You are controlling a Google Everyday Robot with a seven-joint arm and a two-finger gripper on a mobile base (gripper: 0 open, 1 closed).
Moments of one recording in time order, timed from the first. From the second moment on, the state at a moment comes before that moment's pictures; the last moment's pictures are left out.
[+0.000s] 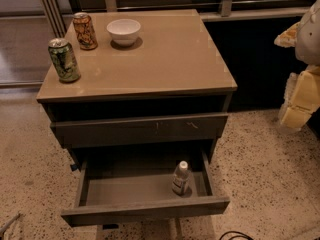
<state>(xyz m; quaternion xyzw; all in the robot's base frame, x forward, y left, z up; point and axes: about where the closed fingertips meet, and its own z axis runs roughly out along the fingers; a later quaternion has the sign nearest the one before) 0.438 -0.216 0.977 -0.60 0.78 -0.04 0.16</state>
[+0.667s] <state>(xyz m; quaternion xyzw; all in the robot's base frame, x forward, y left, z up) 0.439 -0.216 0.975 -0.60 0.78 -0.03 0.16</state>
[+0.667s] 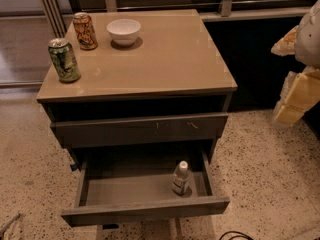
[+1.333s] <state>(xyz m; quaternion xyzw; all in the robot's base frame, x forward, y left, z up) 0.466 -0.192 0.876 -0.57 0.79 0.04 0.21</state>
